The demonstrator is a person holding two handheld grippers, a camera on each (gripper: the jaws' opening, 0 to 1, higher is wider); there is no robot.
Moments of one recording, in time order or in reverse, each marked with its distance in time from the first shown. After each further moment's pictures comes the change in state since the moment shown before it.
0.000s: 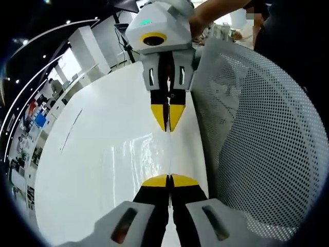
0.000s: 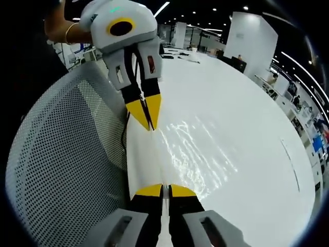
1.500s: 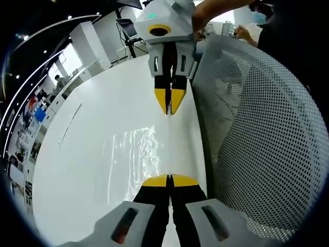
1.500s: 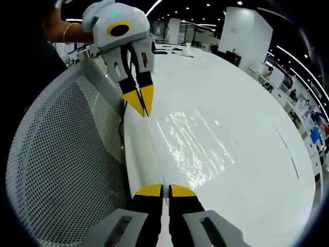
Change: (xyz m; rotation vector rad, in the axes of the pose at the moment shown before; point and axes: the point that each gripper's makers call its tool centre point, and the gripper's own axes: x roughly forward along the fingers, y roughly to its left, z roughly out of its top) left arm 0.003 -0.003 -0.006 -0.036 0.020 -0.004; right arm -0.014 -0.002 -0.024 0.059 0.022 -0.016
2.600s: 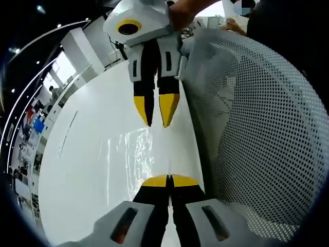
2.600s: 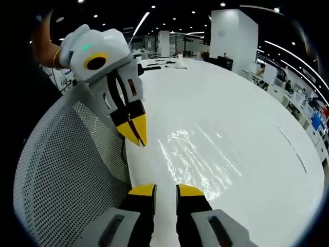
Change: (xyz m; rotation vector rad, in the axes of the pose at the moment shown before) left arm 0.004 -0.010 0.001 0.100 0.018 -0.004; right arm 0.015 0.007 0.032 0.084 -0.108 0.022
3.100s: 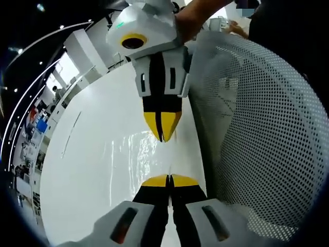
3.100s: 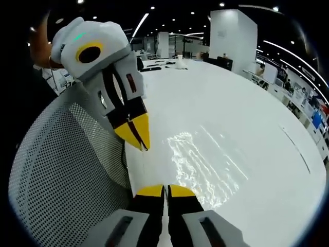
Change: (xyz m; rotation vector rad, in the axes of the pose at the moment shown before) left arm -0.003 0.005 0.001 -0.015 -0.006 0.036; right arm 0.015 0.004 0.009 0.016 -0.023 0.003
